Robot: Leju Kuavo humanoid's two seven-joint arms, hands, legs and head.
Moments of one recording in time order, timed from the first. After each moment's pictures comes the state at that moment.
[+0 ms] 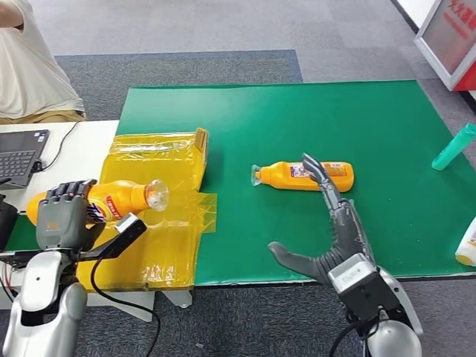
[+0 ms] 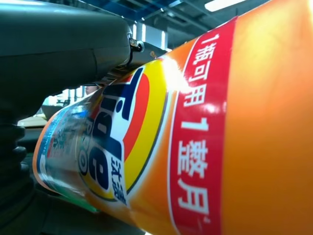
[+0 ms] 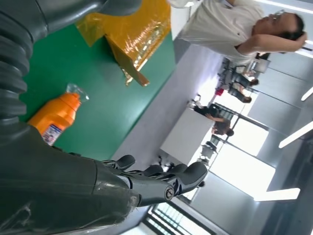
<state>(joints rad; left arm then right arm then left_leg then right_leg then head) -0.05 -0.06 0.03 -1.66 -1.55 0.09 0.01 0.06 0.19 0.20 -2.10 0.40 0.22 -0.17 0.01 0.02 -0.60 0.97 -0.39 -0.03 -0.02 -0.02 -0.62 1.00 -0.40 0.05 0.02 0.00</state>
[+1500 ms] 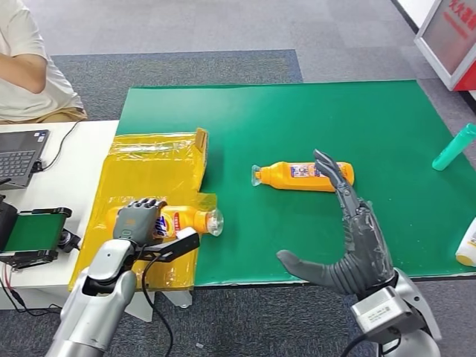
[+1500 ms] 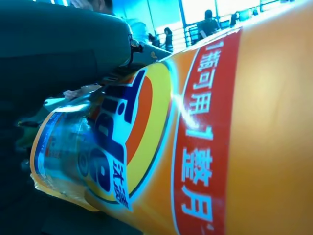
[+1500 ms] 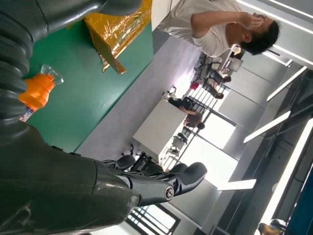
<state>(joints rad) -0.22 -0.10 -0.16 -1.24 -1.55 -0.07 0.01 0.05 0.14 0.19 -2.16 0.39 0.24 -0.27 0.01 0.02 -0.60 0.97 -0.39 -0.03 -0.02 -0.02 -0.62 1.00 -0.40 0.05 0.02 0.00</state>
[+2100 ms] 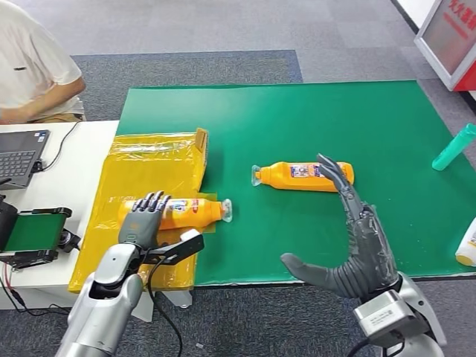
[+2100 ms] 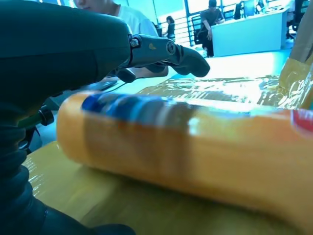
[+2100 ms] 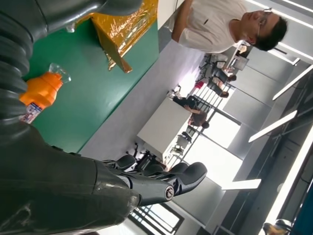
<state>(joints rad) -0.21 -0.15 -0.13 -1.21 -1.55 -0.04 0.01 0.08 0.13 0.17 -2.18 0.39 0.24 -0.27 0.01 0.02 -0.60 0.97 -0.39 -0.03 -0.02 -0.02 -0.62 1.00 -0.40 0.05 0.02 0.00</state>
